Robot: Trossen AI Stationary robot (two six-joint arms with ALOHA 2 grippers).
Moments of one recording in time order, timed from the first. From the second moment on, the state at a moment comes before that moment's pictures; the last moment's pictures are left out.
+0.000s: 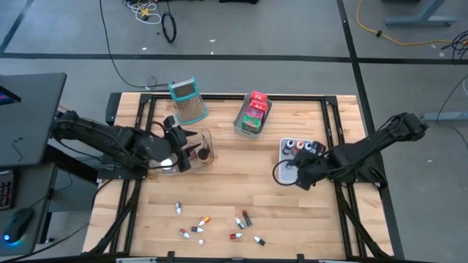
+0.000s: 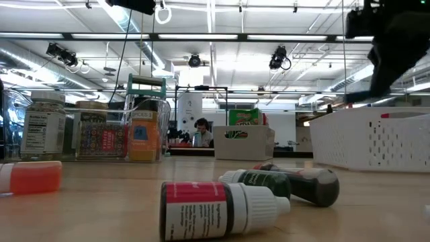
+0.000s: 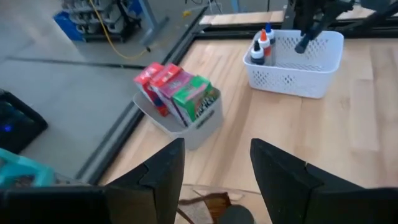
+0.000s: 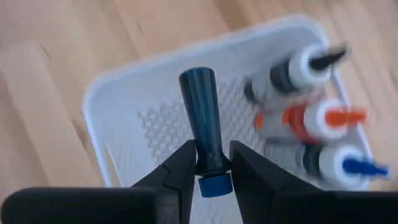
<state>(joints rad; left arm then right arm) -0.31 1.04 1.06 -0.62 -0.73 -0.20 0.43 1.15 0.86 -1.09 0.41 0.81</state>
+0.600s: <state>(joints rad) -0.31 1.05 1.06 -0.68 -0.69 -0.26 0.43 1.28 0.86 -0.98 0.58 0.80</state>
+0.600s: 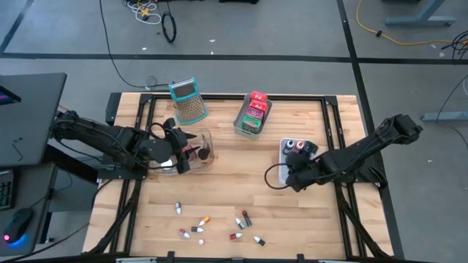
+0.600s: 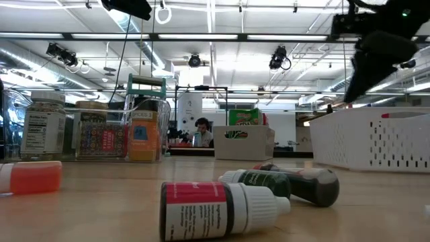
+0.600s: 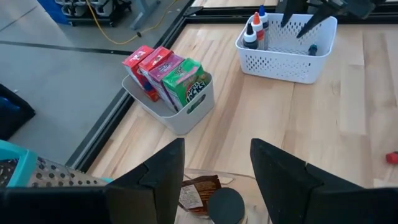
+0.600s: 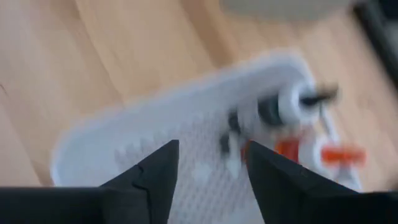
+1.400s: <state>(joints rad) -0.31 1.05 1.06 -0.68 -0.68 -0.32 0.45 1.68 0.93 0.03 0.18 0.49</state>
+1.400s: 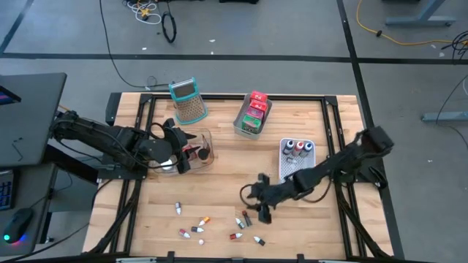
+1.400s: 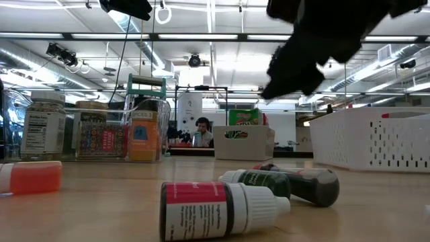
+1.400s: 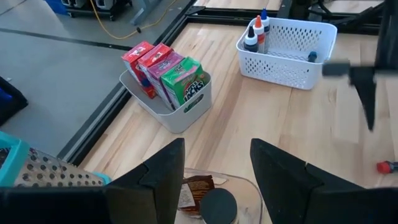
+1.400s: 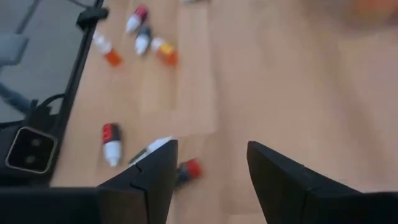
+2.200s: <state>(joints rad) -0.31 1.05 1.06 -0.69 -0.67 -0.36 0.45 1.86 0.93 0.18 0.09 0.57</state>
